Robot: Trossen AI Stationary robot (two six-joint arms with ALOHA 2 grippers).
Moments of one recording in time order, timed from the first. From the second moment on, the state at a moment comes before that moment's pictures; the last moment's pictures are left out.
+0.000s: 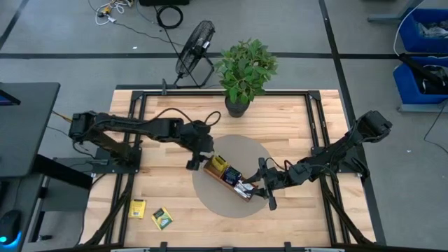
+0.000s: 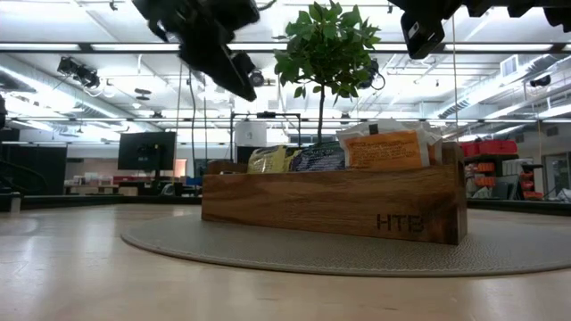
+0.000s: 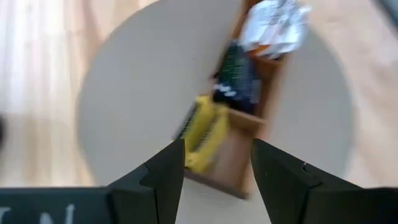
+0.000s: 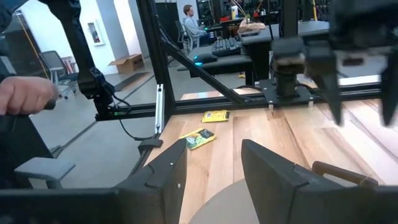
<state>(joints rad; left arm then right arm) 0.03 1.47 1.07 -0.44 0.15 0.24 0.53 1.44 0.56 0.82 0.33 0.19</state>
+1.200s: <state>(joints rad) -0.74 1.39 0.89 -0.71 -0.13 -0.86 0.53 1.44 0.55 0.74 0.32 0.22</state>
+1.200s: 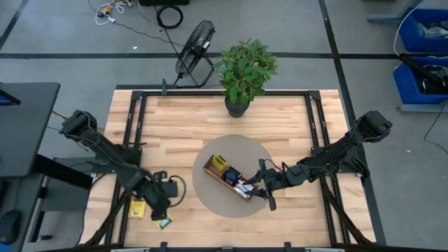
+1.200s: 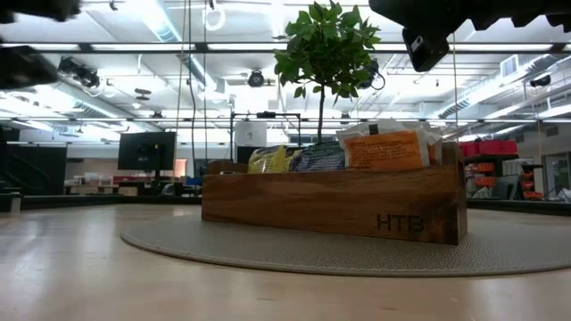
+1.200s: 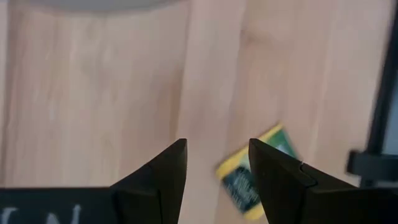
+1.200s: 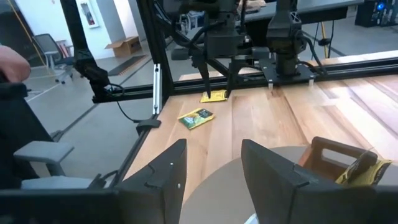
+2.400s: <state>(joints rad) -0.94 1.41 0.65 -0.40 -0.15 -1.27 0.53 1.44 0.55 0.74 0.32 0.20</state>
